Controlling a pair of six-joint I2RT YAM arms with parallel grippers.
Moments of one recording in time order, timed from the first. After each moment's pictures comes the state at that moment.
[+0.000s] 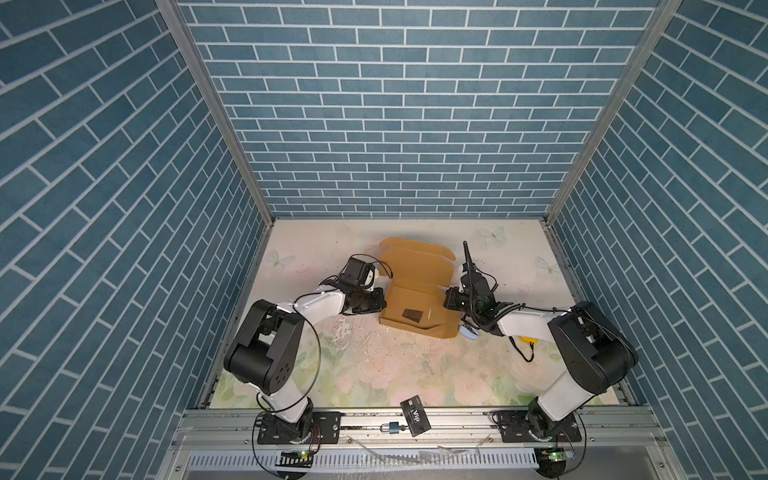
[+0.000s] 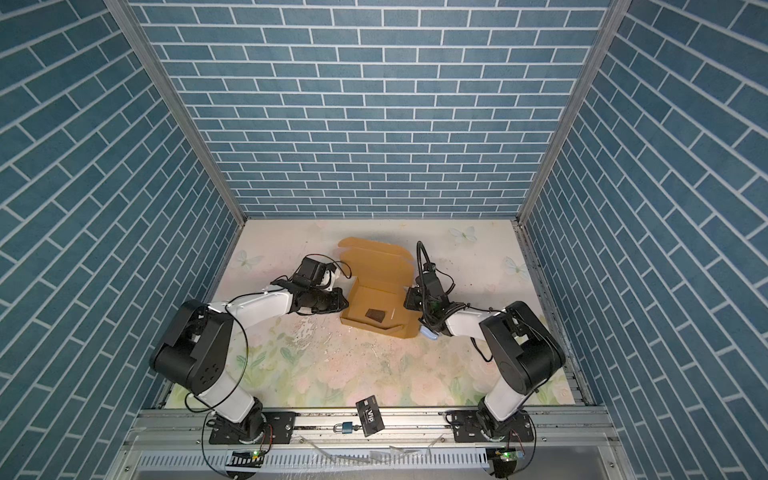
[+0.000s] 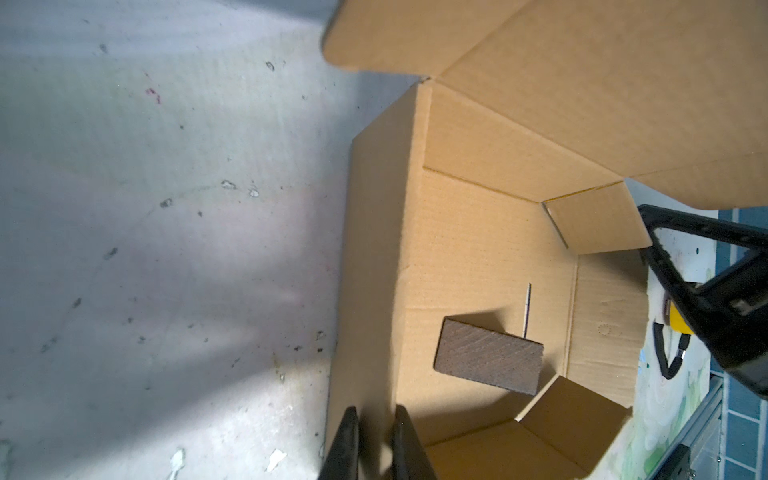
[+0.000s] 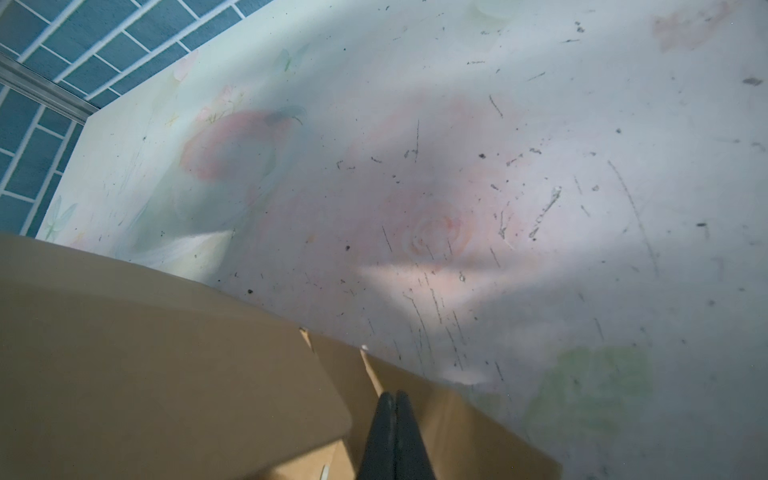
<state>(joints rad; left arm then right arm) -0.42 1.65 0.92 -0.29 0.36 -0.47 0.58 1.65 0.69 0.29 0.02 0.60</state>
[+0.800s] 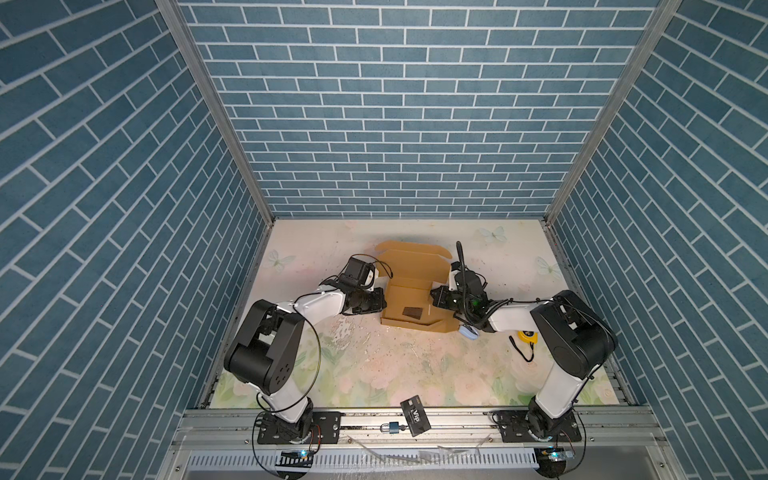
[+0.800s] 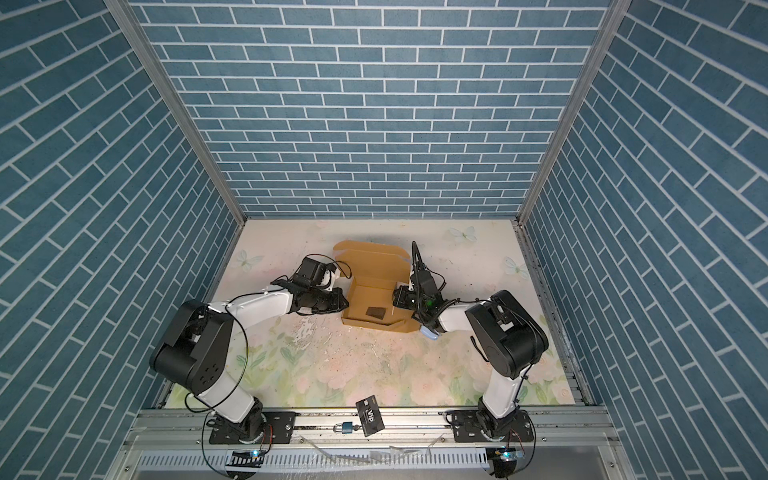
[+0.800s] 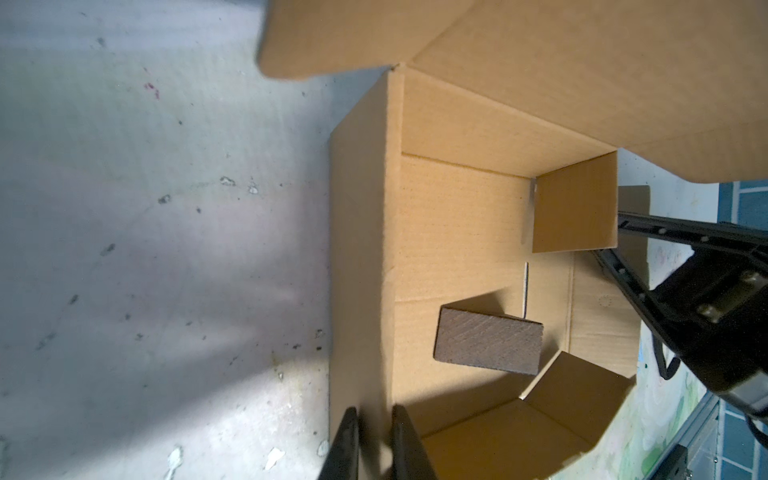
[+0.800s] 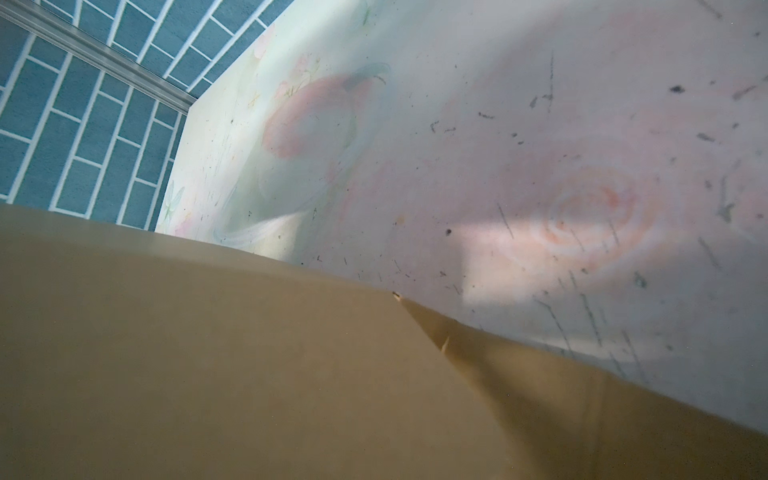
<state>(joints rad) -0.42 1.65 0.92 -0.29 0.36 -0.48 0.61 1.76 0.73 0.43 -0.19 0.71</state>
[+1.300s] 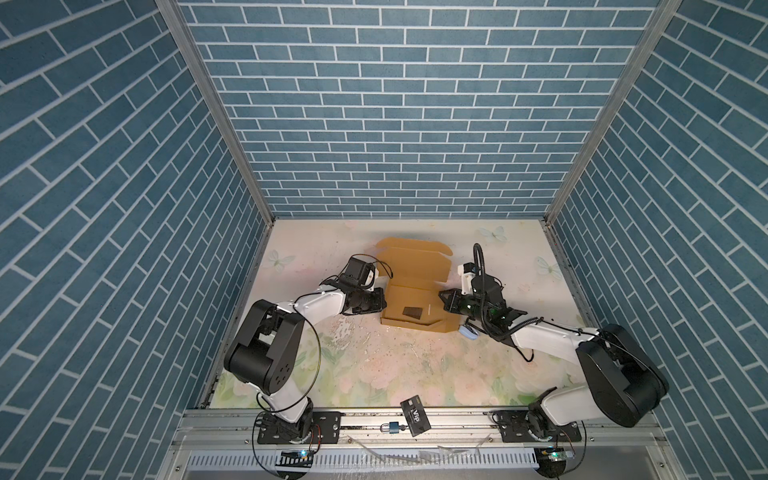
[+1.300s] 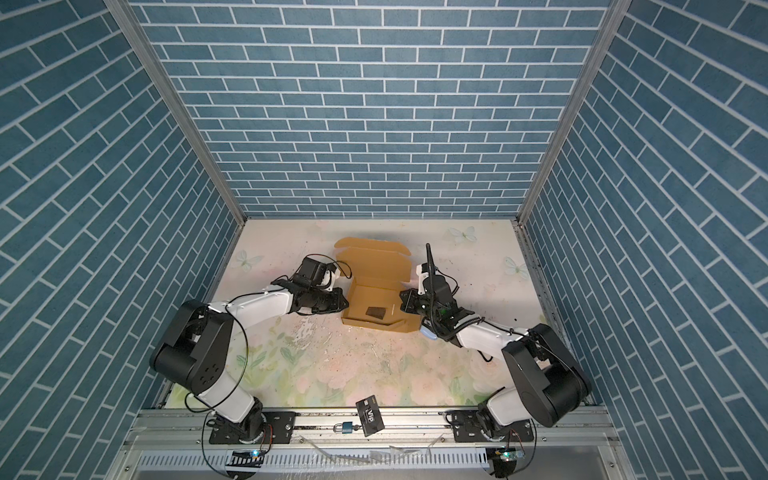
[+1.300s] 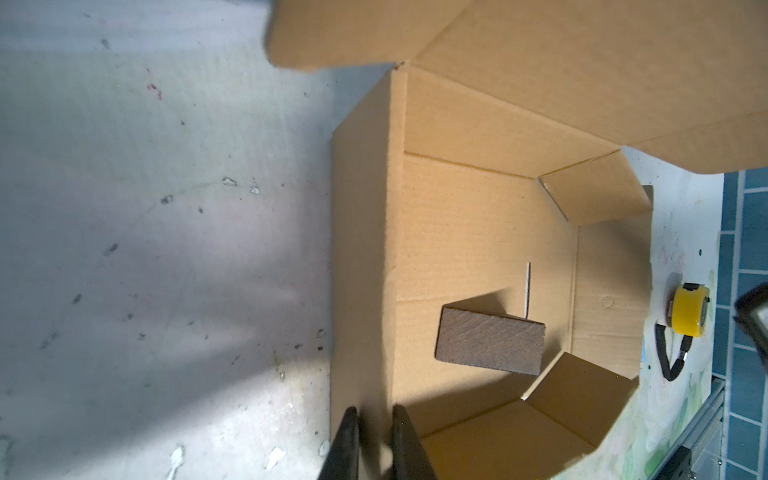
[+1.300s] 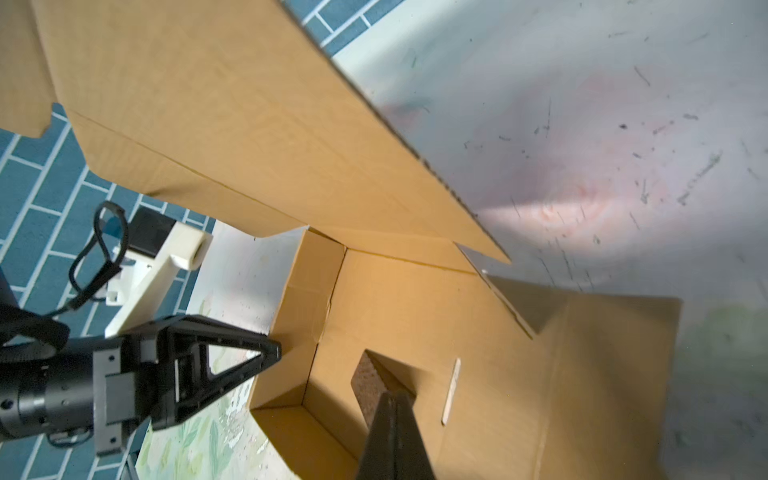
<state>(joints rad) -0.42 1.65 0.92 -0.30 0.35 -0.48 0.61 1.41 0.58 0.30 -0.21 0.70</state>
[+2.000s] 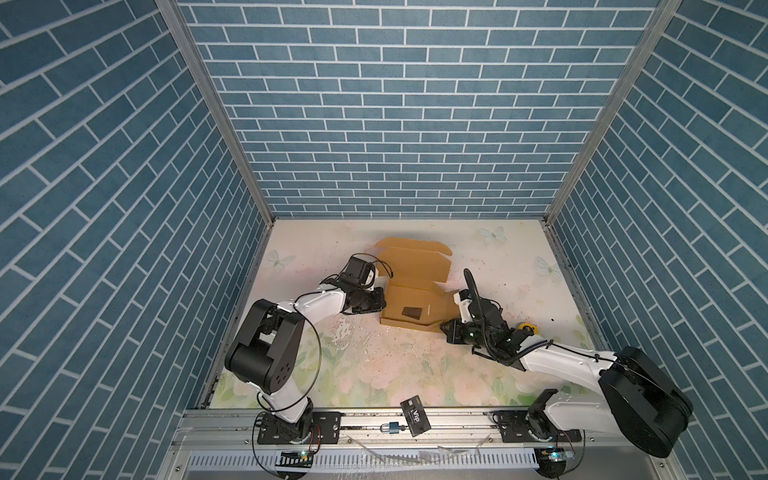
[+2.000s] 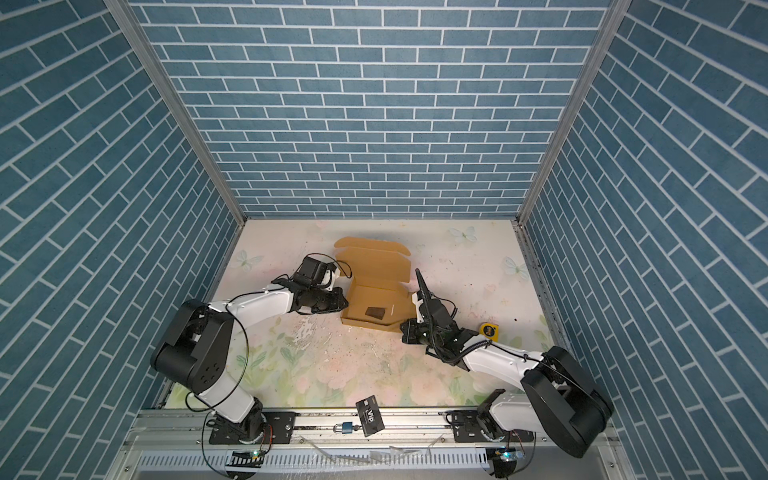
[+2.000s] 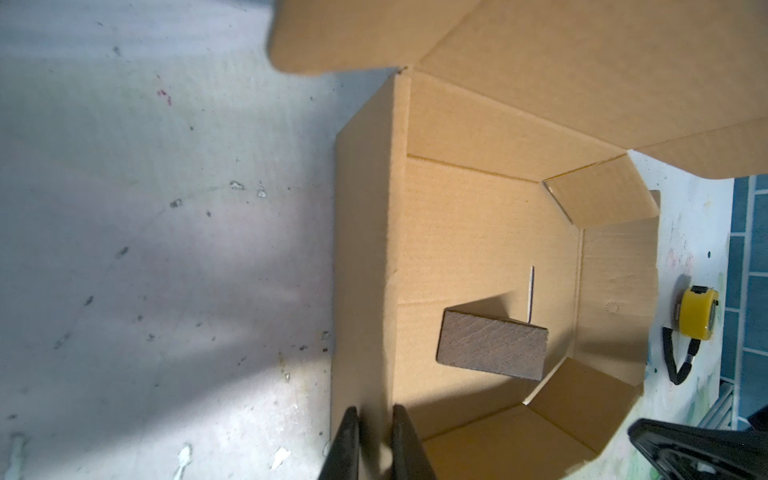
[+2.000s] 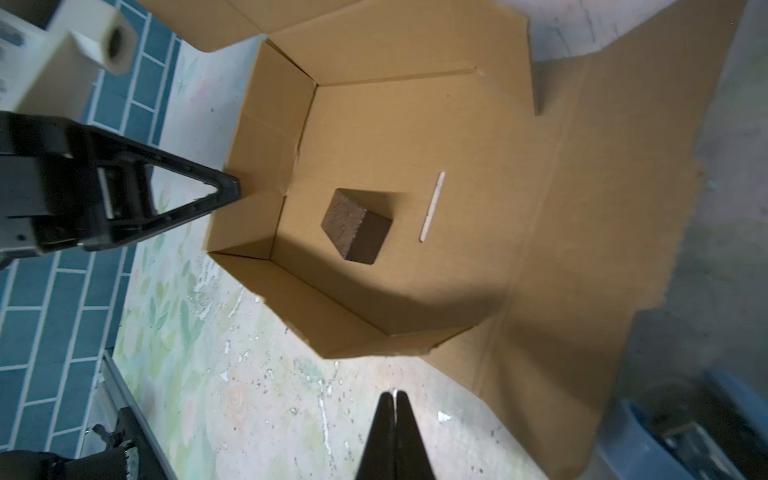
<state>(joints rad) -0.42 1.66 0.93 -0.31 0.34 -0.47 0.73 1.31 0.45 0.14 -0.19 0.71</state>
